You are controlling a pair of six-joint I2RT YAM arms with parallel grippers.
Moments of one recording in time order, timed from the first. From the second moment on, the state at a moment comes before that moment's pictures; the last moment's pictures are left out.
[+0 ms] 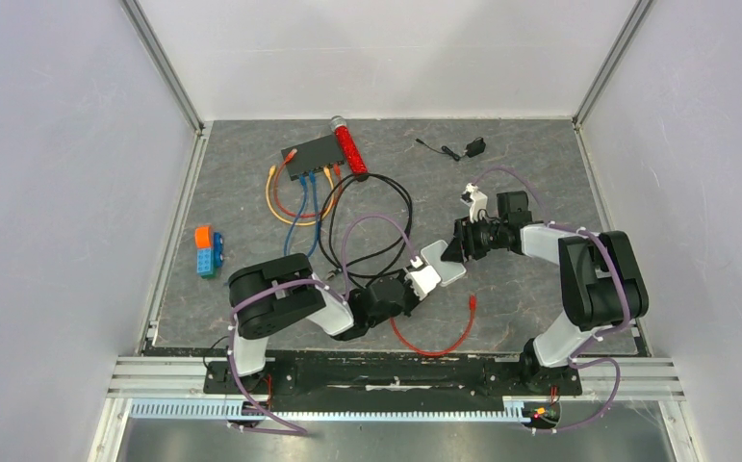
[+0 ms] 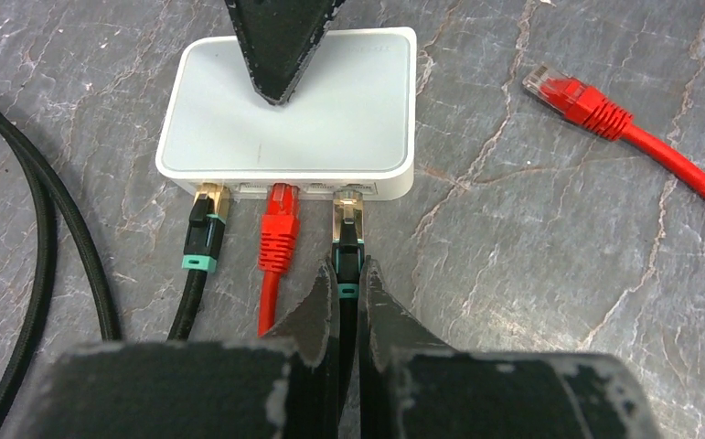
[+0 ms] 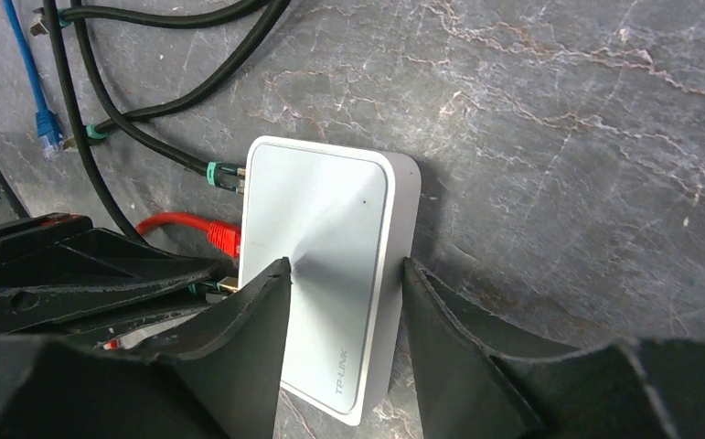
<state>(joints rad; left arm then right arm) -1.17 1.92 0.62 0.96 -0.23 0.07 0.12 1.64 0.72 -0.08 -0.76 -0.11</state>
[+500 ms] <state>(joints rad) -1.22 1.92 0.62 0.98 -0.26 0.07 0.12 1.65 0.69 -0.01 -0.78 -0.04</state>
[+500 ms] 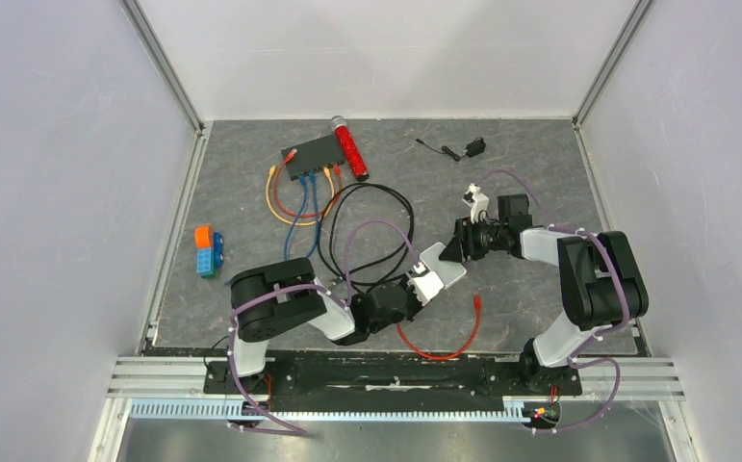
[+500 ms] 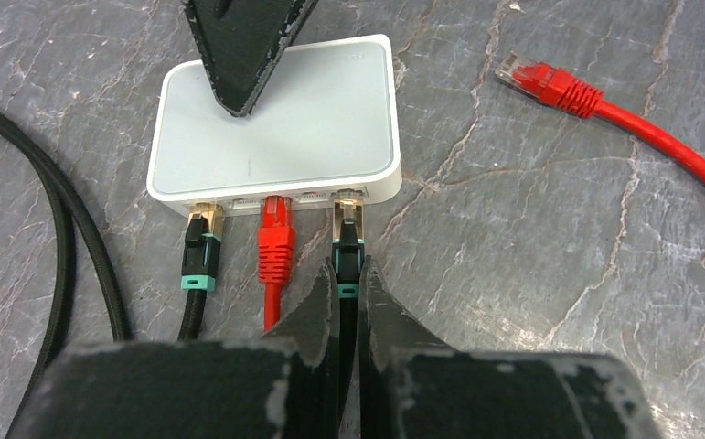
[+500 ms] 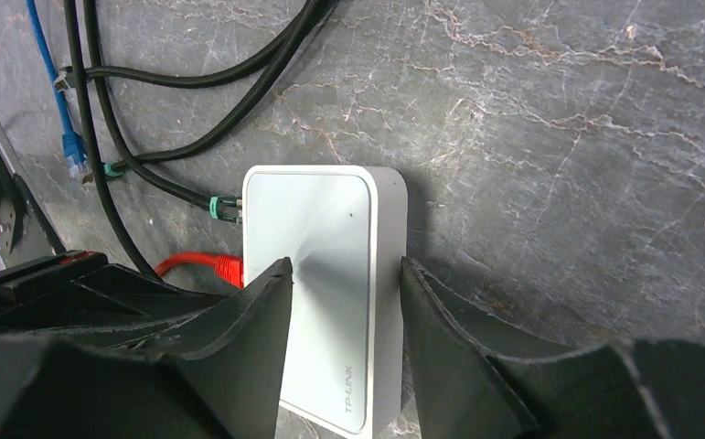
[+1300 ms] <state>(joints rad) -1.22 1.95 0.59 1.07 -0.31 0.04 0.10 1.56 0.46 0.32 -0.77 0.17</state>
